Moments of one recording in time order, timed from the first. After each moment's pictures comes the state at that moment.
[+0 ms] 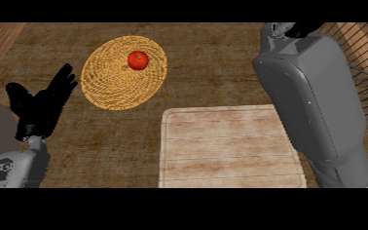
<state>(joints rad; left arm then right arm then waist) -0.19 0.31 0.11 -1.39 0.11 -0.02 0.21 -1.05 -0.14 0.10 -1.40 1.16 -0.14 1.07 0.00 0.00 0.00</state>
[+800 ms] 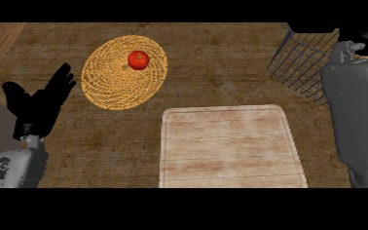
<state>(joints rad) -0.20 0.30 0.14 -1.38 0.10 -0.05 0.21 -0.80 -0.29 -0.12 -1.38 1.00 -0.24 0.80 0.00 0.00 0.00</state>
